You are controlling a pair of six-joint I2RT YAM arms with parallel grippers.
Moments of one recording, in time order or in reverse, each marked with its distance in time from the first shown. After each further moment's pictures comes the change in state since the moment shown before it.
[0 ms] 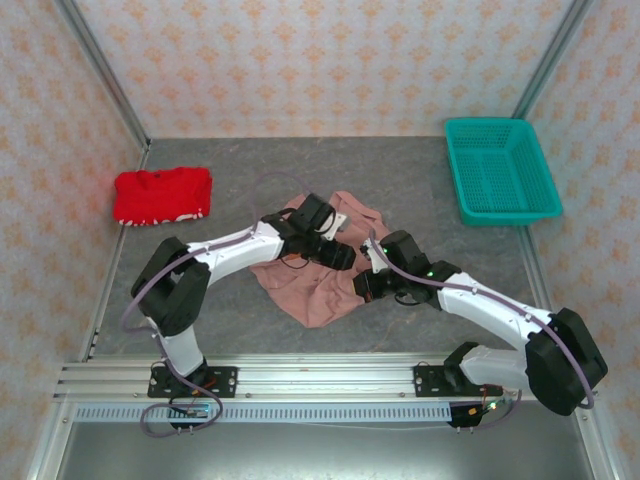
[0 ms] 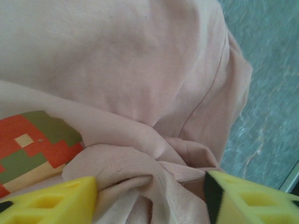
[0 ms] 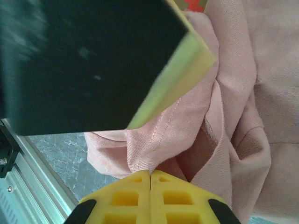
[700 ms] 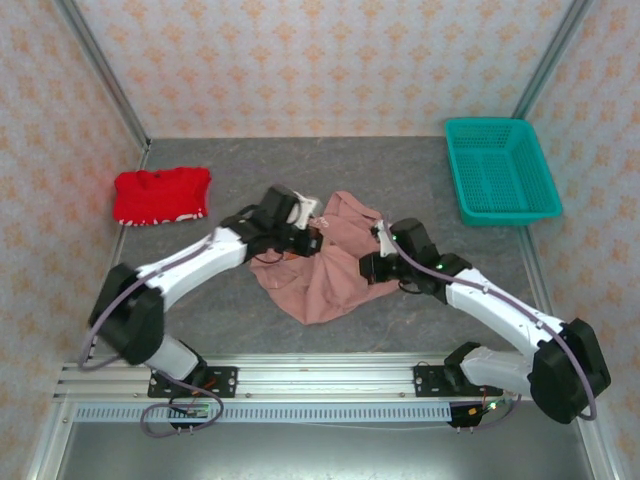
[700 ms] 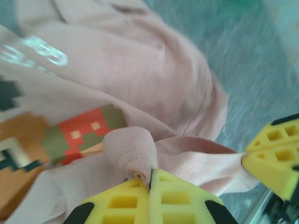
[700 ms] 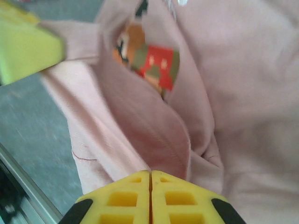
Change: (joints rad) left arm 0.145 -0.327 -0.202 0.100 0.032 -0.027; right arm -0.072 -0.043 0.093 -0.003 0.073 0.069
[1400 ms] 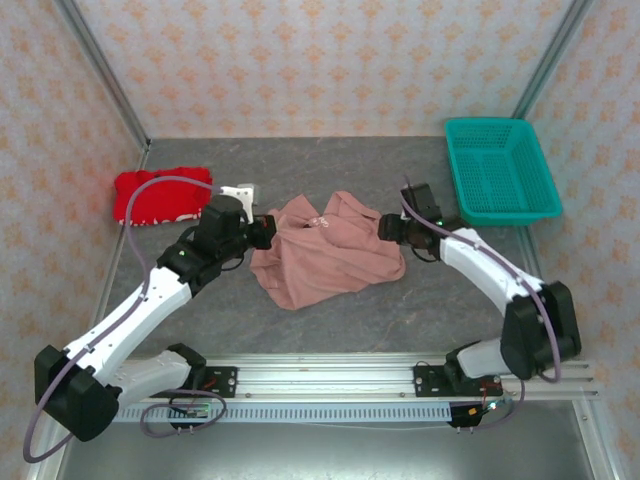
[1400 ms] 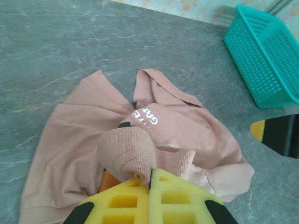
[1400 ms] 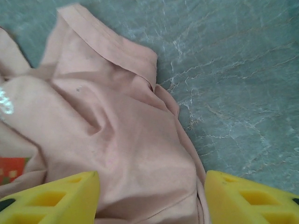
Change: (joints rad) left arm 0.077 -0.396 -0.147 -0.018 -0.342 -0.116; right arm -0.190 0.296 0.253 -0.171 0.355 0.002
